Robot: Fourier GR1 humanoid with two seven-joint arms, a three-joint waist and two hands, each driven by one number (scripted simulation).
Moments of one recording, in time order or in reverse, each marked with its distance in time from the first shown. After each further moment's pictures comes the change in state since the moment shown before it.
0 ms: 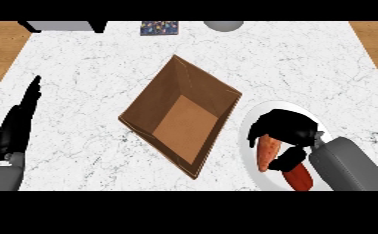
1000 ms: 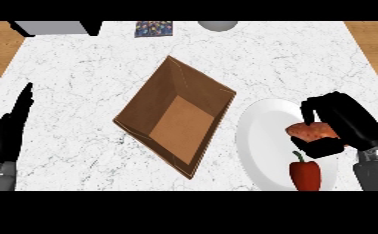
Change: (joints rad) left arm 0.059 -0.010 0.051 -0.036 -0.017 -0.026 -0.006; right arm 0.202 -0.015 -0.367 -0.243 0.044 -0.323 0.304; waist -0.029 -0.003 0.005
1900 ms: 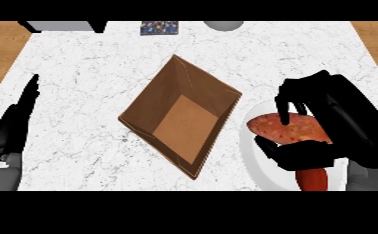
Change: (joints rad) left arm -0.042 -0.025 0.000 -0.044 -0.043 -0.023 0.060; right arm -0.153 0.196 0.033 -0.507 -0.192 0.213 0.315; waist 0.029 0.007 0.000
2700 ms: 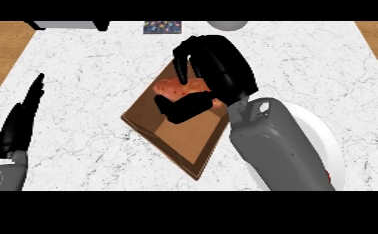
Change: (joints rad) left arm -0.023 -0.030 0.017 0.041 -0.035 -0.018 -0.032; right arm -0.448 0.309 0.179 0.474 -0.050 -0.182 0.346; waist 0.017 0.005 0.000
